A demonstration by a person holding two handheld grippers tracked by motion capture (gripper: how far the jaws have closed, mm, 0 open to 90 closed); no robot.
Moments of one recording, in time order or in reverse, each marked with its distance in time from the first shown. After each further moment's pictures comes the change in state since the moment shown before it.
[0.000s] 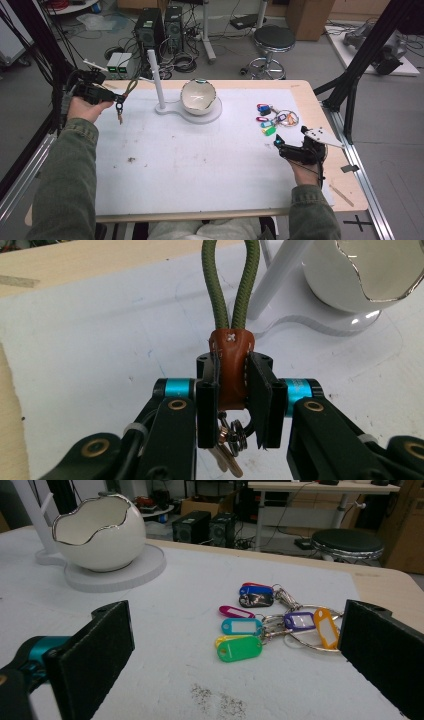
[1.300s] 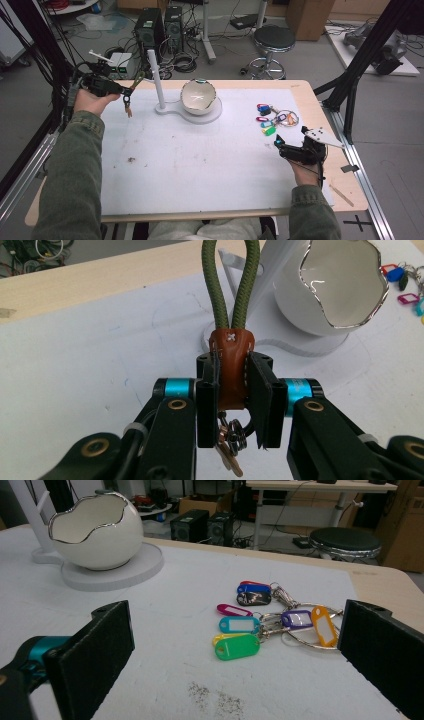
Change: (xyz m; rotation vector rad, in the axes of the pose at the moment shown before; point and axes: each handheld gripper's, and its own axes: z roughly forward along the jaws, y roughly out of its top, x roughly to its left) left arm -0.016 0.021 0.003 -0.017 -0.043 0.014; right arm -0.001 -0.001 0.000 0.004 -0.009 0.000
